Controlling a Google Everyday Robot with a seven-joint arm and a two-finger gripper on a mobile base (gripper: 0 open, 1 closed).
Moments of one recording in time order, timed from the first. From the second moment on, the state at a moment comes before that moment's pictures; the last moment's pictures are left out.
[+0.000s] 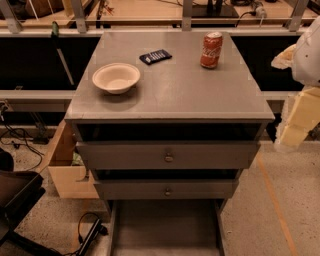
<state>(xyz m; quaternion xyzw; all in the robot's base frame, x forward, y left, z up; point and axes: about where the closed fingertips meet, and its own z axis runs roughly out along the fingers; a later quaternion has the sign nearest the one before) 0.438 -0.217 0.977 -0.60 0.78 -0.03 0.16</state>
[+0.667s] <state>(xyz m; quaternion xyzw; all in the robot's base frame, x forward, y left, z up) 0.451 -0.215 0.977 -0.59 0.78 -0.04 0.19</state>
